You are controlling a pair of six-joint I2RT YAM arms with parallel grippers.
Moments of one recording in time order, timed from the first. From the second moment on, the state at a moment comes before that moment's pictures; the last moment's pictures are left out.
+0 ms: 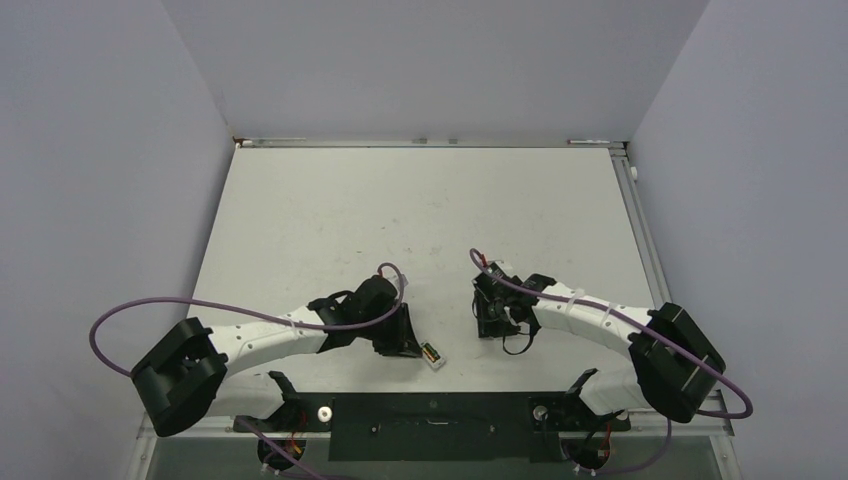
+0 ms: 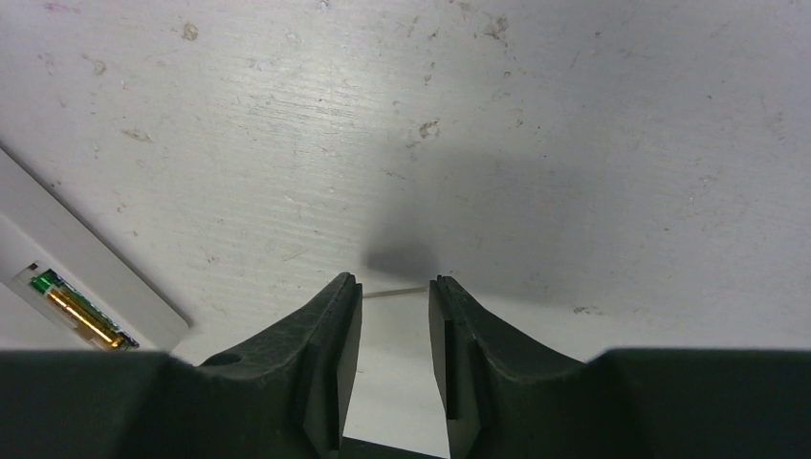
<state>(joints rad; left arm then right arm) -0.92 1.26 0.56 -0.21 0.26 -1.01 0.76 1.35 0.69 -0.59 0.06 0.65</state>
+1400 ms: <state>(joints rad) -0.91 1.24 0.54 -0.23 0.26 -0.99 1.00 1.25 0.62 -0.70 0.13 0.86</state>
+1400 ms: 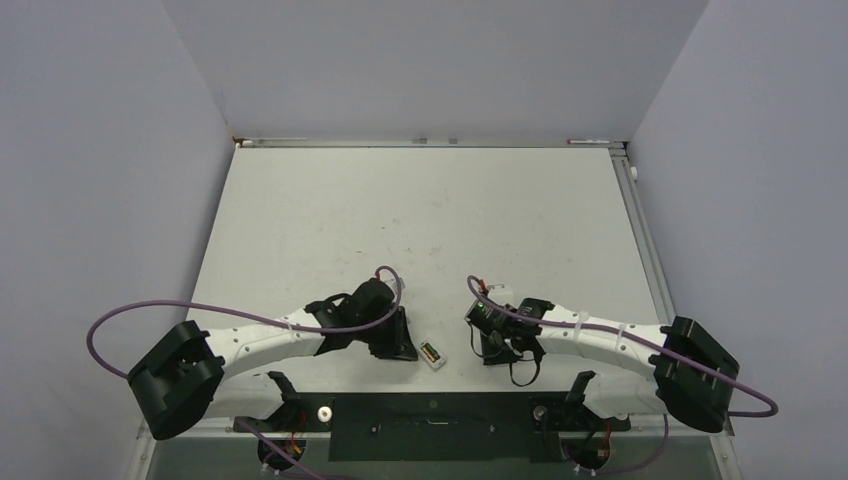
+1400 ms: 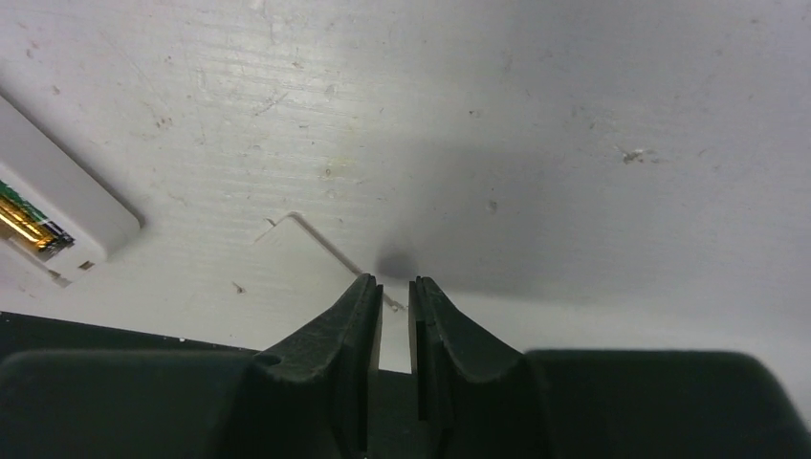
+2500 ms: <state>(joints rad) -0.89 1.12 0.50 -0.28 0.23 -0.99 1.09 1.35 0.70 -0.69 0.04 0.59</state>
